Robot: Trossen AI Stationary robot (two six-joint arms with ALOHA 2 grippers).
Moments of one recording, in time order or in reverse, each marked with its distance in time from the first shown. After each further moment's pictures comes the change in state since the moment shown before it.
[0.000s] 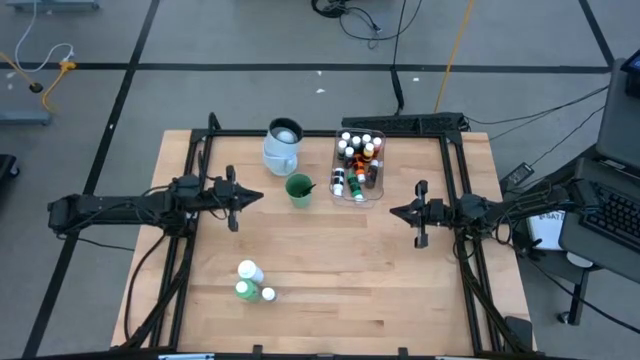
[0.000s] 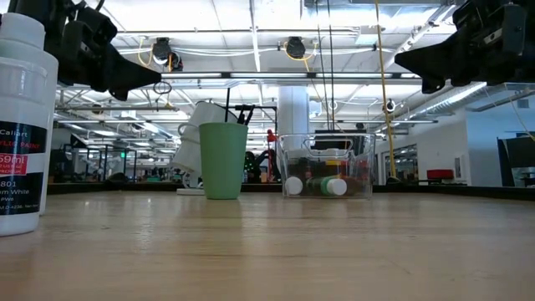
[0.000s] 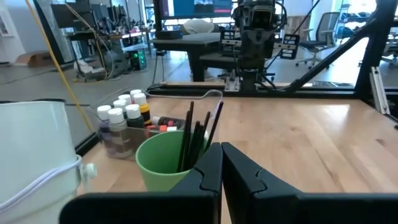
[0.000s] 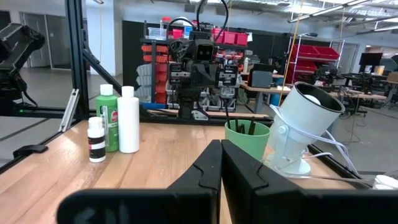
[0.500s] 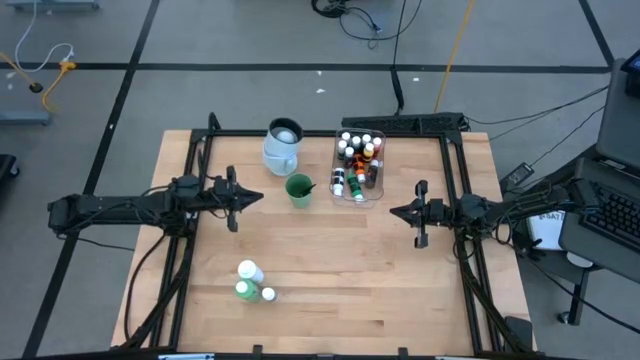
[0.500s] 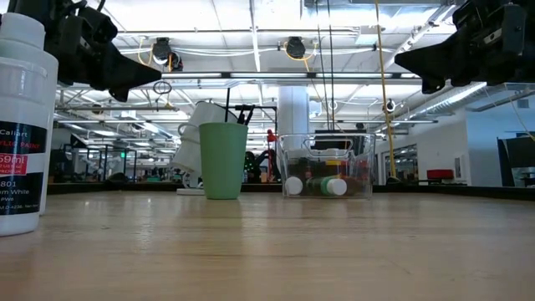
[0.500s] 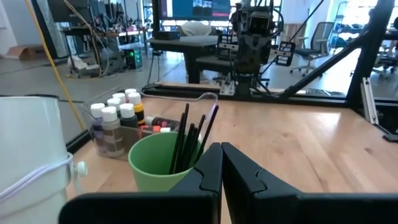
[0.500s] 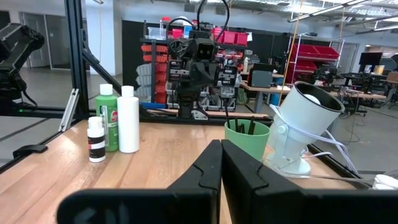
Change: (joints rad) left arm 0.000 0.000 0.000 0.010 0.014 -0.052; right arm 0.000 0.000 0.000 -0.001 -0.001 0.001
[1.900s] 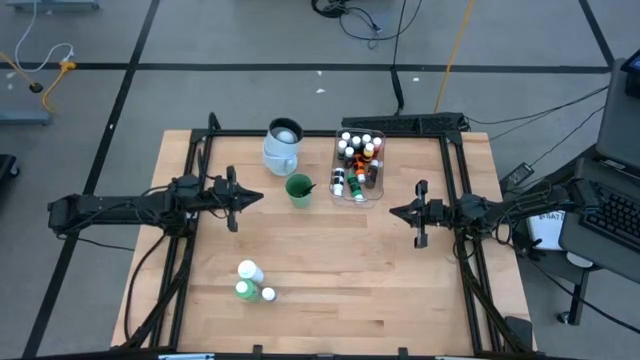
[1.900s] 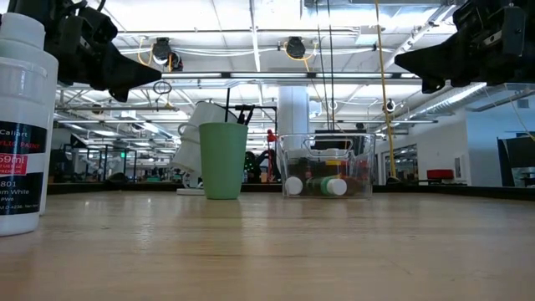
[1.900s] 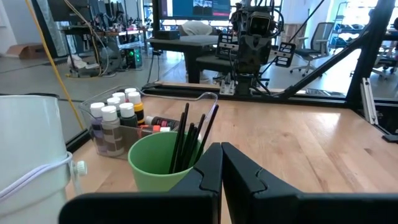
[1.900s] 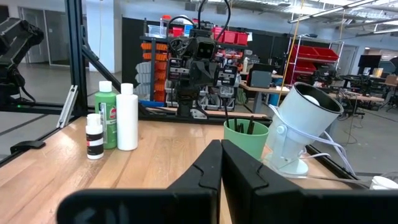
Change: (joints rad) left arm 0.000 0.000 0.000 -0.001 0.000 -0.004; right arm 0.000 0.000 0.000 -0.004 0.000 -0.019
